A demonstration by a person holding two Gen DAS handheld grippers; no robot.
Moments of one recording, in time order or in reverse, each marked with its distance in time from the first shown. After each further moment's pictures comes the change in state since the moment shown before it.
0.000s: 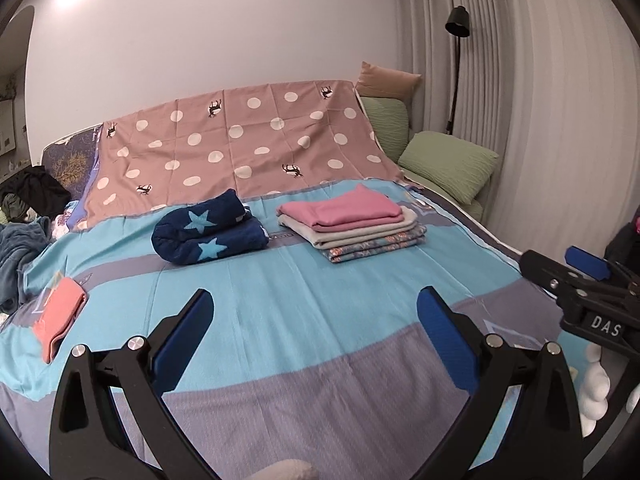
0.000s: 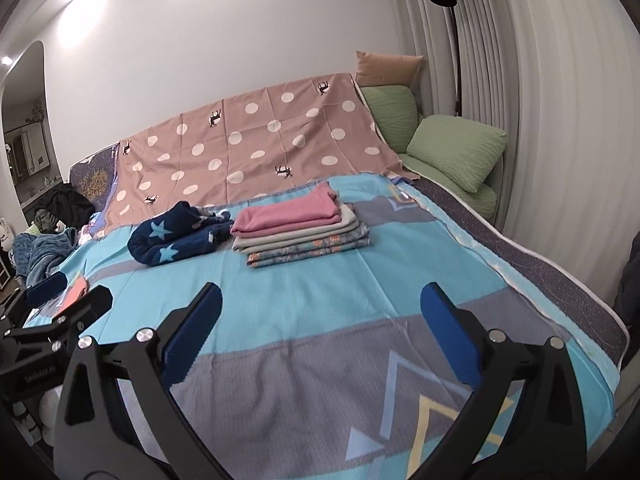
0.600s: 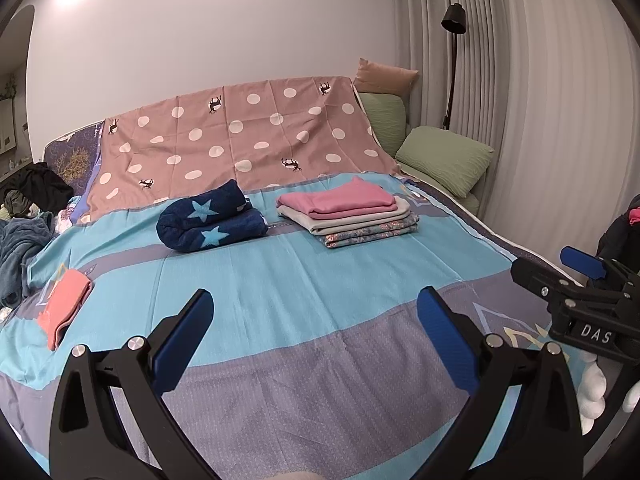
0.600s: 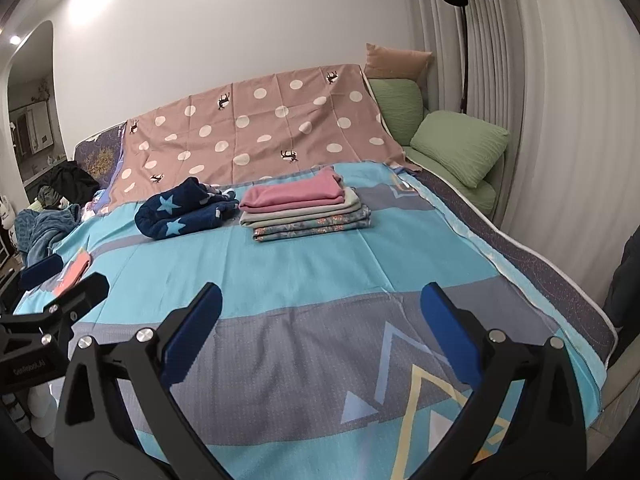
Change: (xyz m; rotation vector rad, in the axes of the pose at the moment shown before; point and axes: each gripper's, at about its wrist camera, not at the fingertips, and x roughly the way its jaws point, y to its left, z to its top) left arm -0.023 -0.005 -0.013 0.001 0.012 0.003; right arm -0.018 0.002 -0.014 -0.035 0.039 -0.005
